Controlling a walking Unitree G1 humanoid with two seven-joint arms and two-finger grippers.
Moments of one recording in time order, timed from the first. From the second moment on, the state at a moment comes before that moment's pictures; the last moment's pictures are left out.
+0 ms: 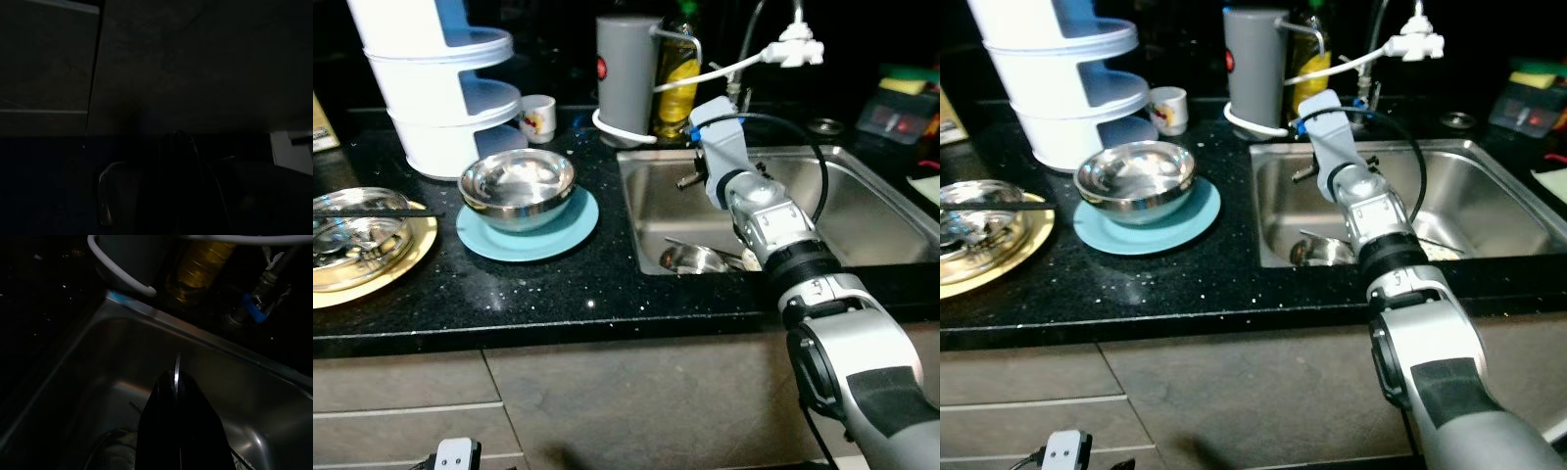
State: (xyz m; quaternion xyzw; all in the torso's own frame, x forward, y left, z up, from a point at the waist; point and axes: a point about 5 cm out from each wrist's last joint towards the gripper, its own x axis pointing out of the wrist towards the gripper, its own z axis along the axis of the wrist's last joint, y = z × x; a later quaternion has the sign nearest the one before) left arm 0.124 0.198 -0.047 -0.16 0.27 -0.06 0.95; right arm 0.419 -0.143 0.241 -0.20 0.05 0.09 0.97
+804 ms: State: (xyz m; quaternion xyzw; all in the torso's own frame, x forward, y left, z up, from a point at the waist) left arm 0.129 0.192 -0.038 -0.16 0.25 -0.08 0.95; right arm 0.409 -0.094 0.205 -0.27 0.08 0.19 0.94
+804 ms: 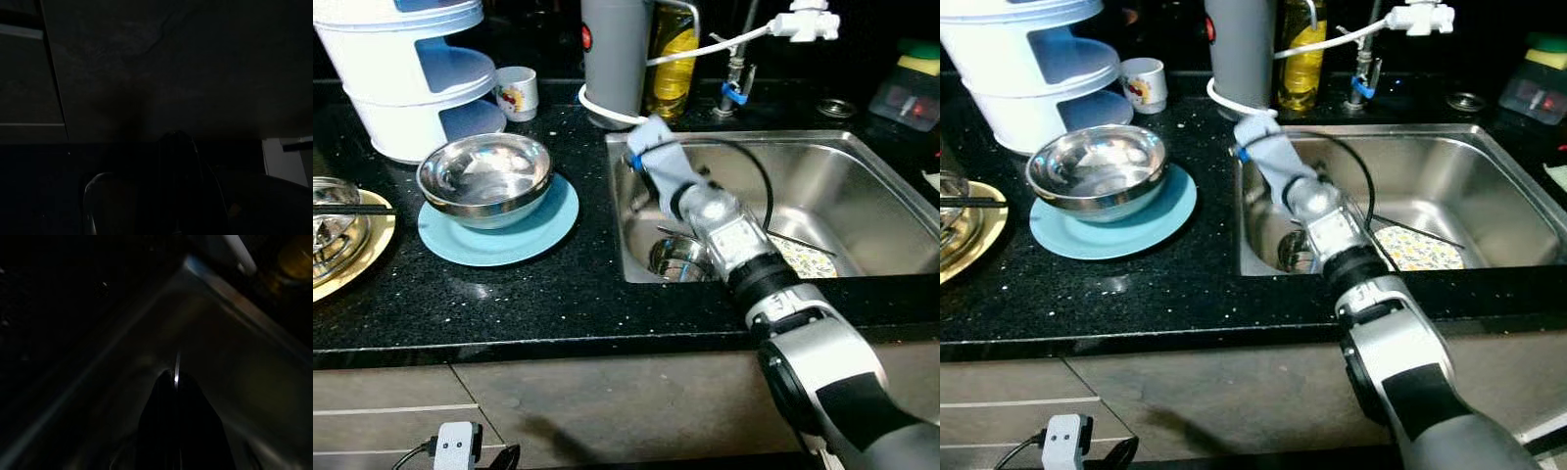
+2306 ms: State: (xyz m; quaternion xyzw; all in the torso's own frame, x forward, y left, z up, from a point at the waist) left arm 0.135 0.187 -0.030 -0.16 0.24 -0.09 0.95; right arm 0.375 -0.036 0.275 -0.14 -0.14 0.39 0.90
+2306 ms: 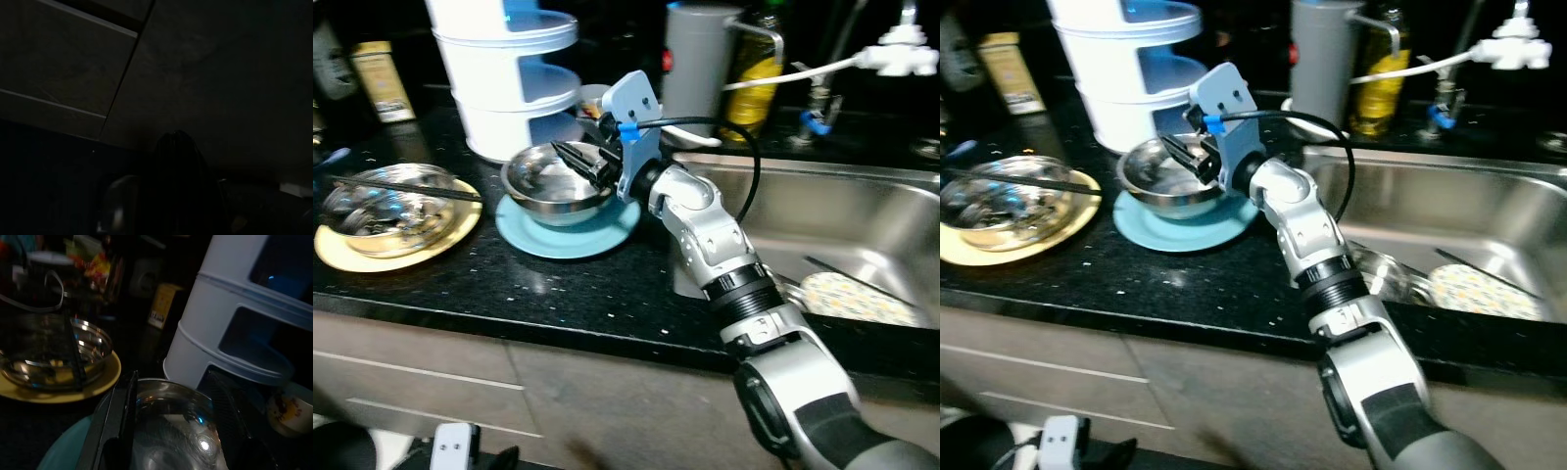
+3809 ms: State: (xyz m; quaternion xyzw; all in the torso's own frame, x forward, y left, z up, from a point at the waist) left arm 0.137 0.191 -0.031 -0.16 0.23 -0.08 0.96; right arm 0.368 -0.070 0.251 -0.44 0.11 0.46 0.76
